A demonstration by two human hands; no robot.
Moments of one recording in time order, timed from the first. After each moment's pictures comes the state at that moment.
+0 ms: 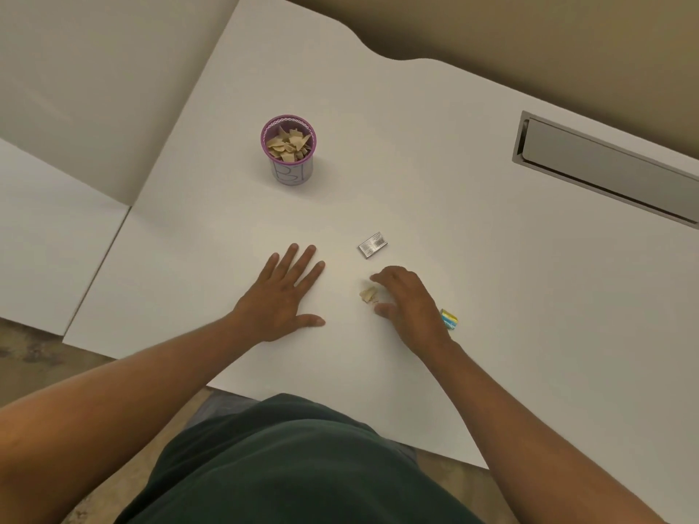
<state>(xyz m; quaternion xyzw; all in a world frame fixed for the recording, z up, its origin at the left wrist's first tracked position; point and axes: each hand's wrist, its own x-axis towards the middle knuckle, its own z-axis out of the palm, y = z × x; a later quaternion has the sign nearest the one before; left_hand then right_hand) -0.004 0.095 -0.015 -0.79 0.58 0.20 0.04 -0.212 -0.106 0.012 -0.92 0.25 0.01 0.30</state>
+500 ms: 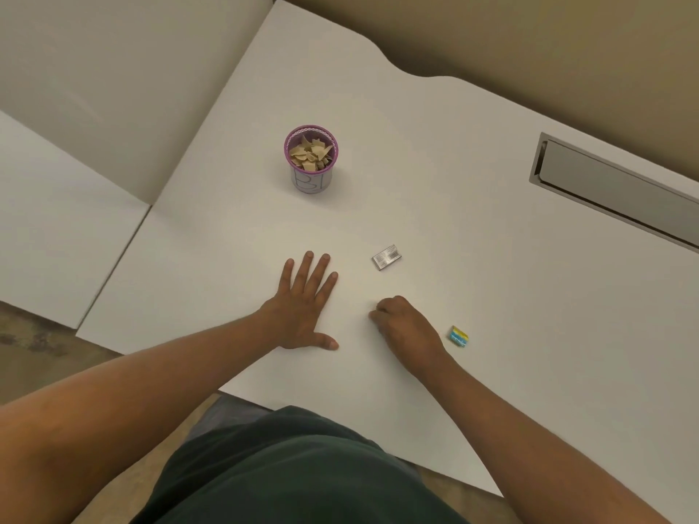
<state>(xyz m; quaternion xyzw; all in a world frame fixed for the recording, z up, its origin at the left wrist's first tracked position) -0.012 0.085 -0.023 -0.77 0.58 0.23 0.12 -0.202 -0.090 -0.003 -0.97 0.14 0.12 0.17</state>
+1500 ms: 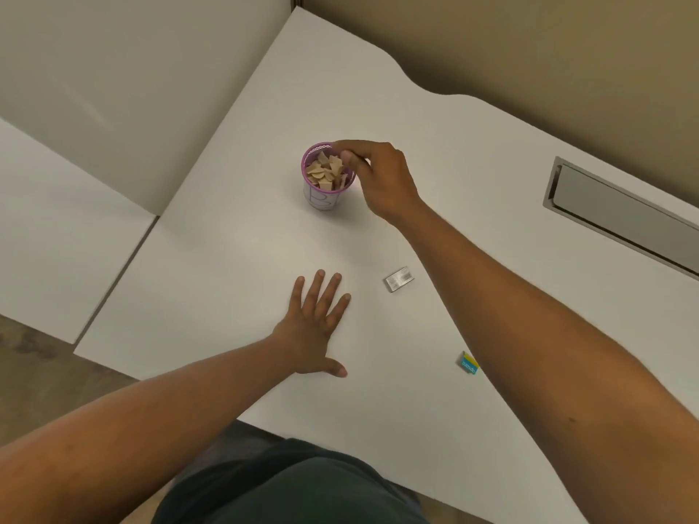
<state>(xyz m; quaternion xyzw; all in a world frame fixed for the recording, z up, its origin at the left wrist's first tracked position) -0.015 0.079 -0.018 -0.77 0.56 0.26 0.14 0.054 -0.158 0.108 -0.88 0.21 -0.07 0.42</state>
